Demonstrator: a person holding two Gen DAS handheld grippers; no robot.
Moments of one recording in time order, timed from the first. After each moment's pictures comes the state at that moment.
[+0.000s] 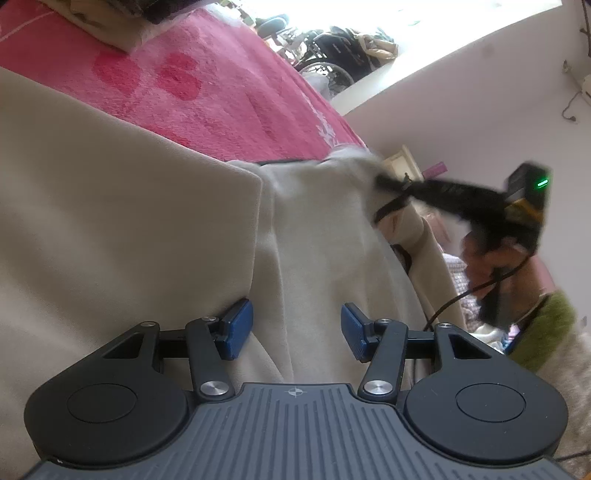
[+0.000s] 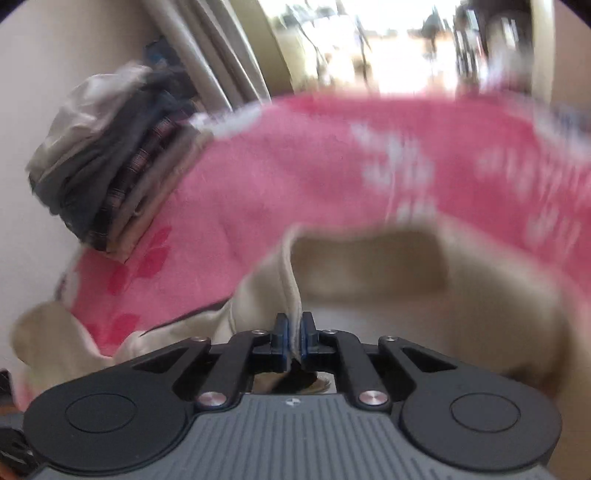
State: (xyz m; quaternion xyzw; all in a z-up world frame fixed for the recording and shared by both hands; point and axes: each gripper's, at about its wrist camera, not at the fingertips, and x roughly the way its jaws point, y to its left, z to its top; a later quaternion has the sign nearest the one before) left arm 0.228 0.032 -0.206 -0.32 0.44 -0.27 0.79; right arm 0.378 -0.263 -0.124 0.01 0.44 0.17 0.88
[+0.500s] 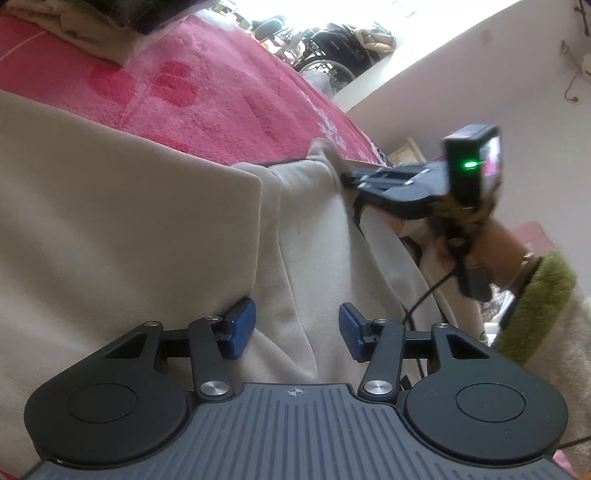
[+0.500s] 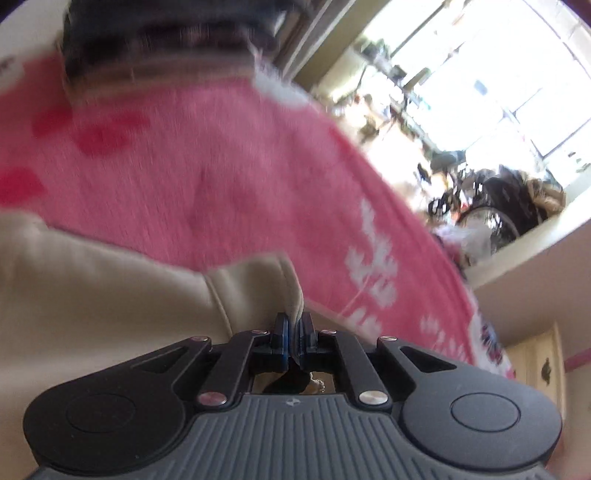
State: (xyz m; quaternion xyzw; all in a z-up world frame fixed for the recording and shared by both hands) left arm 0.222 0.025 -0.201 -0.28 0.44 -0.27 0.81; right arm 0.395 -0.175 -0.187 -0.35 0.41 0.12 0.84
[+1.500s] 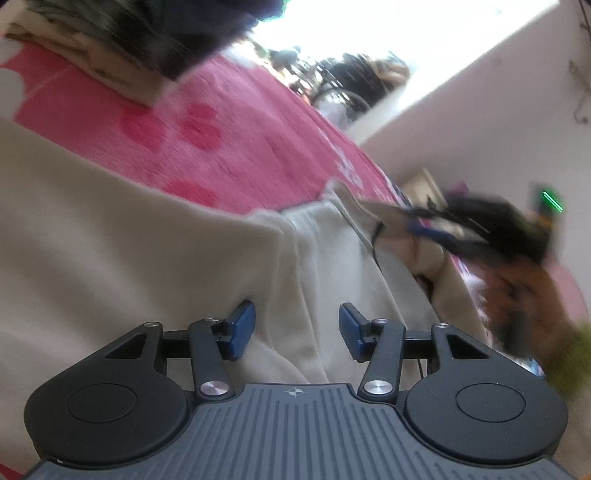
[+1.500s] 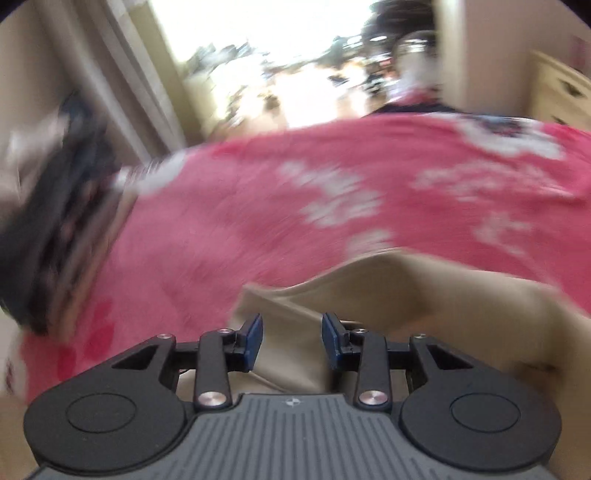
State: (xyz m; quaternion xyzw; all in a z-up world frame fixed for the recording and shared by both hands) left arm 0.226 0.047 -0.191 -0.30 0.41 -0.21 0.84; right arm 0.372 -0.277 -0.133 0.15 0.42 0.01 0.90
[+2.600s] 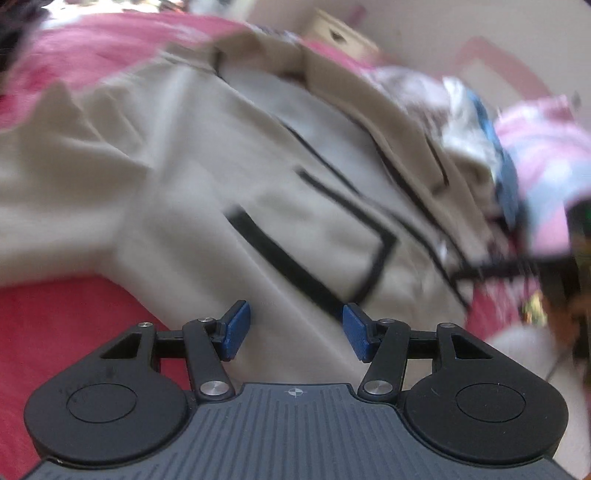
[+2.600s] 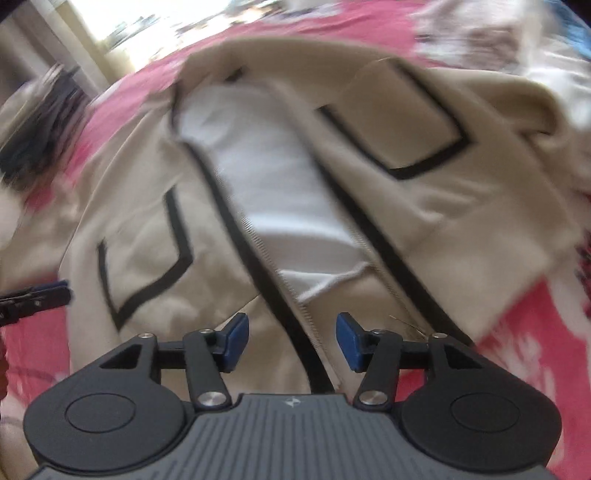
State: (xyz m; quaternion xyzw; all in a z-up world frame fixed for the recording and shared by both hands) left arm 0.095 -0.043 -0.161 -0.02 0.50 -0.40 0.77; right arm 0.031 -0.349 -0.154 0.17 0.54 -0.06 0.82
